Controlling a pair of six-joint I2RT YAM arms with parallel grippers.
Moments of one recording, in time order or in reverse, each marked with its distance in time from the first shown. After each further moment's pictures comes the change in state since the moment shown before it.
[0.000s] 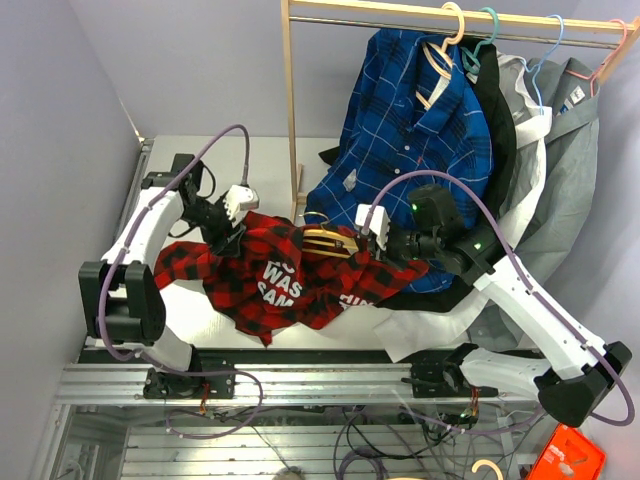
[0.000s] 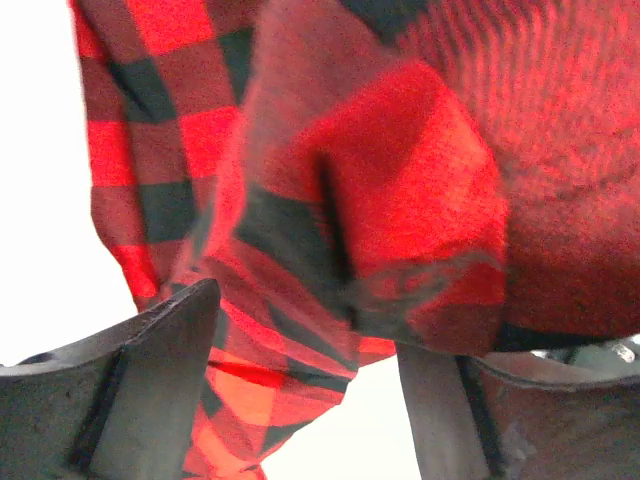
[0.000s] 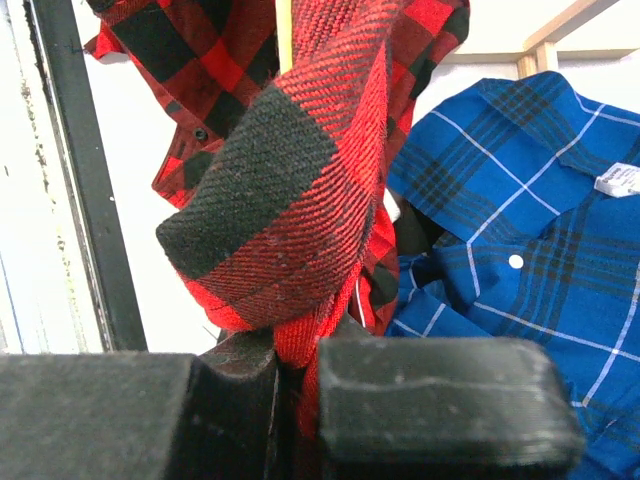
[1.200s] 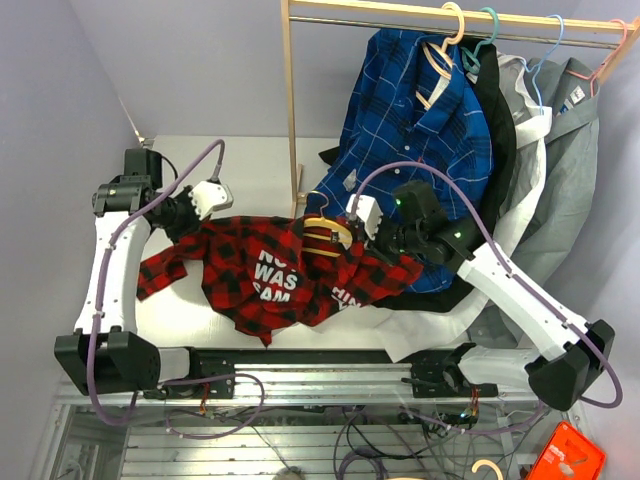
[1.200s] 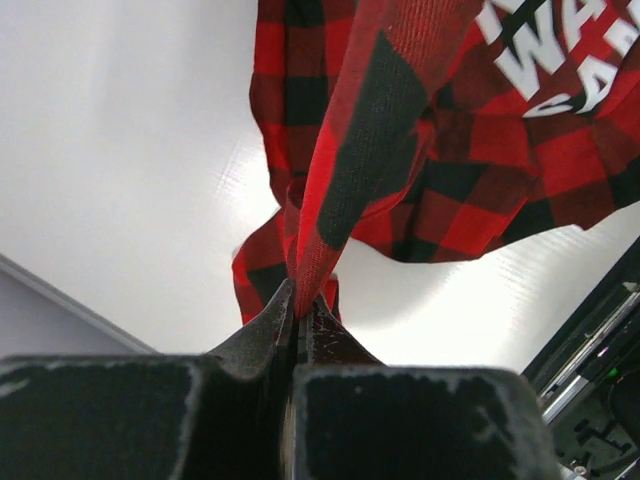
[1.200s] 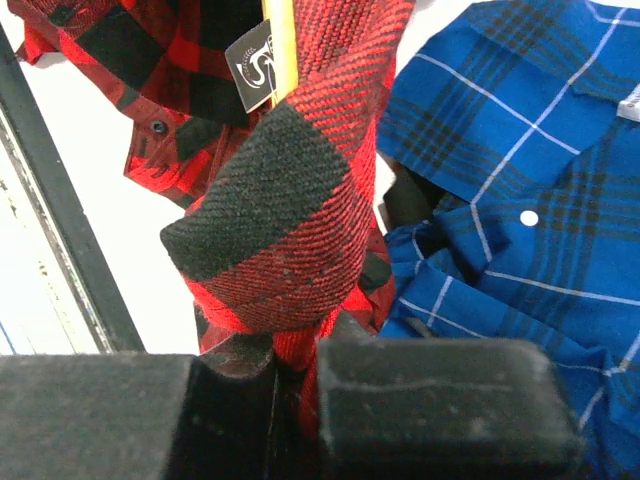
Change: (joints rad) left arm 0.122 -0.293 0.049 -0.030 -0.176 0.046; right arm 0.002 0.111 0.005 0.033 0.114 0.134
